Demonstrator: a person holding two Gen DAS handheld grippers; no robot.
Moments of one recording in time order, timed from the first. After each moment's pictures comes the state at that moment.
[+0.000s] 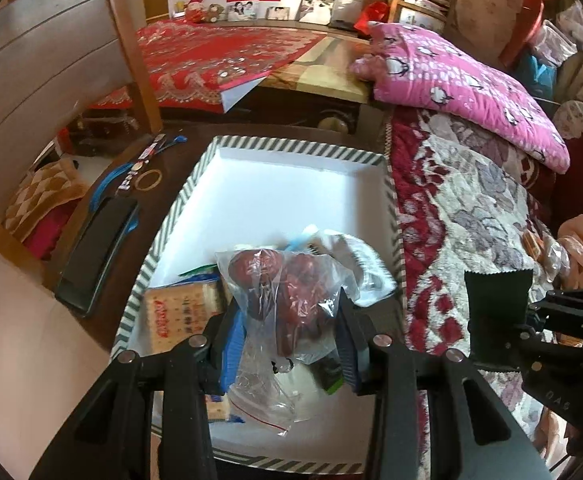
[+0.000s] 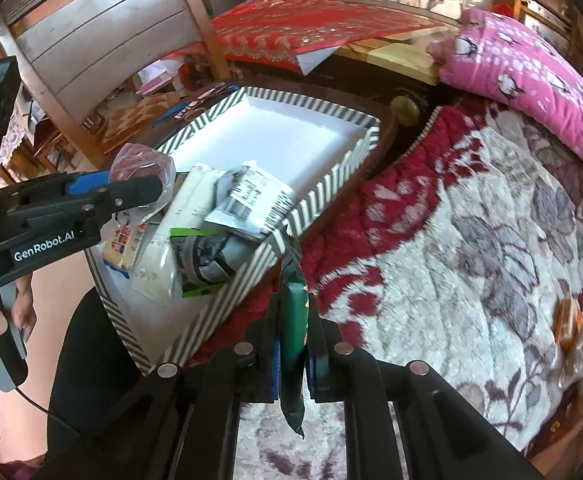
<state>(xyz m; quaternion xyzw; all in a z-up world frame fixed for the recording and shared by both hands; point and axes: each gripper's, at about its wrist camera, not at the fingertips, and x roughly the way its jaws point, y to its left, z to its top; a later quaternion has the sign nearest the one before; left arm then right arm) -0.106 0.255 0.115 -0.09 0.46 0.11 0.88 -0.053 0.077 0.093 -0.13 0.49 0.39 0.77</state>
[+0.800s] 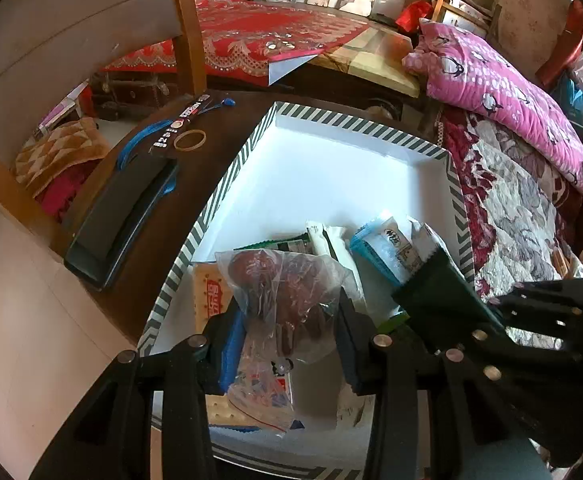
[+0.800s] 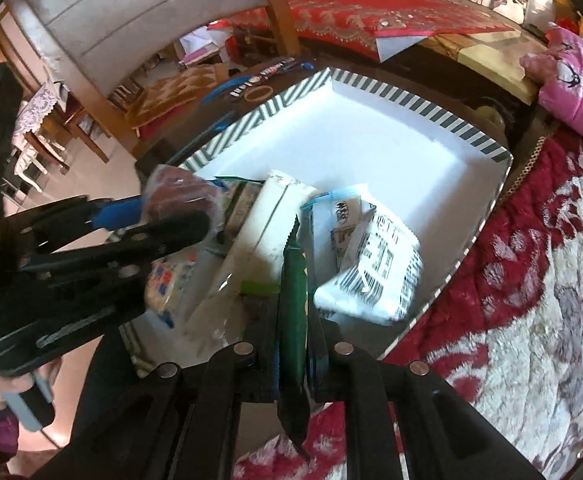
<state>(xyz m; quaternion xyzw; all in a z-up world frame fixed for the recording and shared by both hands) -0.112 0.304 0.085 -0.13 0.48 0.15 0.86 -0.044 0.182 0.063 -0.16 0.51 0.45 0.72</state>
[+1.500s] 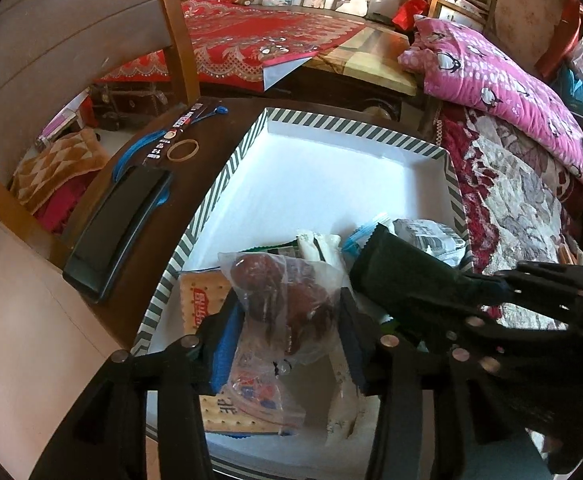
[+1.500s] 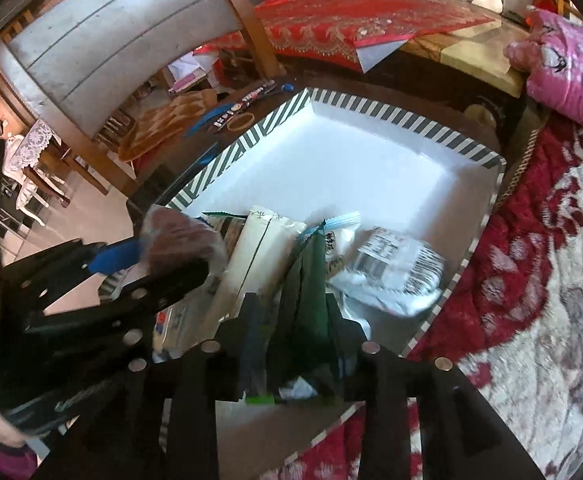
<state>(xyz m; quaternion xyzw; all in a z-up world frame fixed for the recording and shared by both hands) -0.102 0.293 0.086 -0.11 0.48 0.15 0.86 -0.030 0.175 0.070 -0.11 0.50 0.44 0.73</state>
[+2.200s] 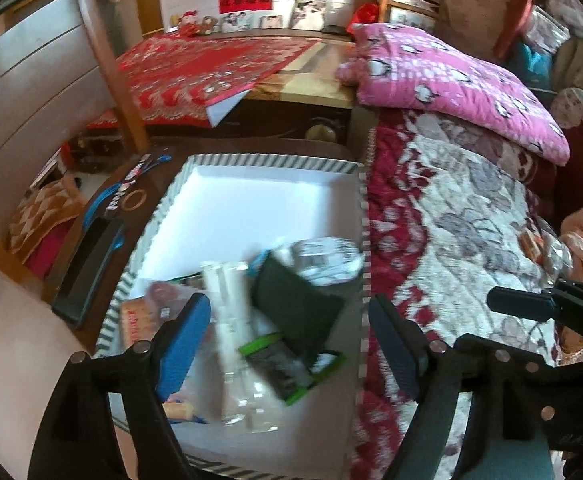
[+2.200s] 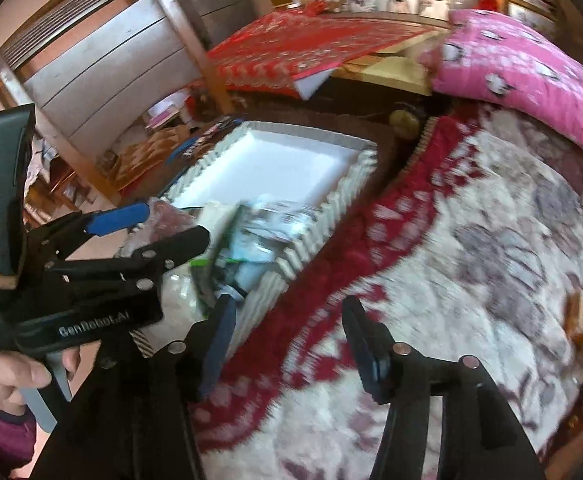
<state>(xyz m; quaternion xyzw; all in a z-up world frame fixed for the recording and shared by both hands) -0.086 0.207 0.122 -0.05 0.45 0.11 0.88 -0.043 0.046 0.108 -0.06 0.48 0.39 0.78</state>
